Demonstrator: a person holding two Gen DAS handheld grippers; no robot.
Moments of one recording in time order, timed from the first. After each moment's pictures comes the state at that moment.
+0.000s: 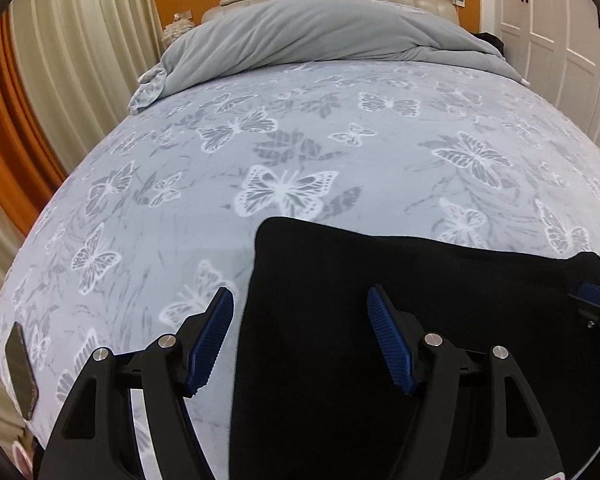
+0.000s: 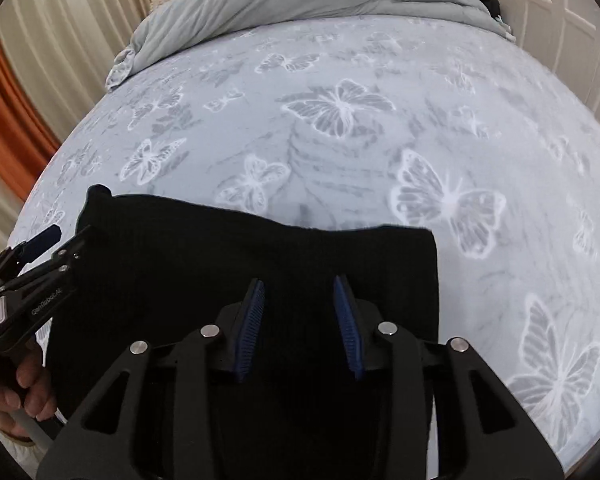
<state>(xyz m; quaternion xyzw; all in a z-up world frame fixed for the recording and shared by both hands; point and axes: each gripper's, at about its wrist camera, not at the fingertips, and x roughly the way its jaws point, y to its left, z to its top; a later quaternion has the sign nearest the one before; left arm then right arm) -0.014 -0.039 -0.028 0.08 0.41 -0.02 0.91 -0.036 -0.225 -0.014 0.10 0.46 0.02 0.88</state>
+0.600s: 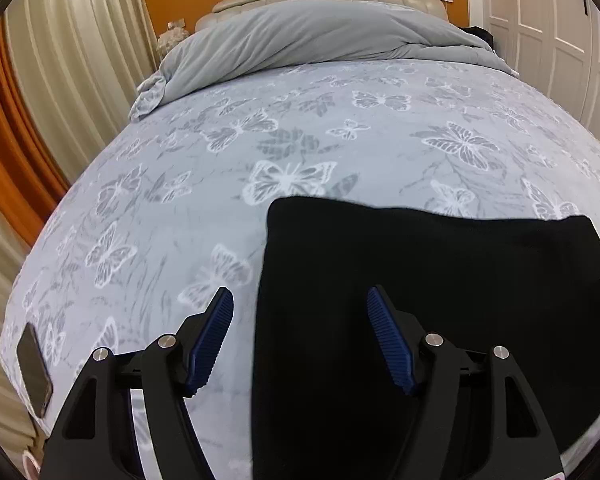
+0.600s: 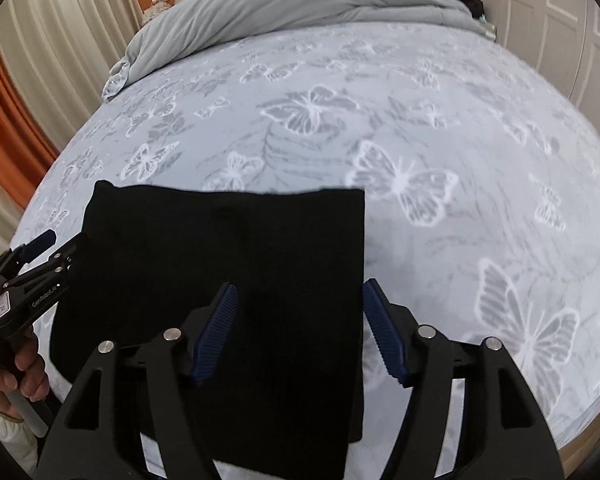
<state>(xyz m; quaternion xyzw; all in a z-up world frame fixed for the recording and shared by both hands) -0.043 -0.030 -0.021 0.10 0.41 -0.03 0.91 -0.081 -0.253 -0.015 0.12 0.47 0.01 0.87</state>
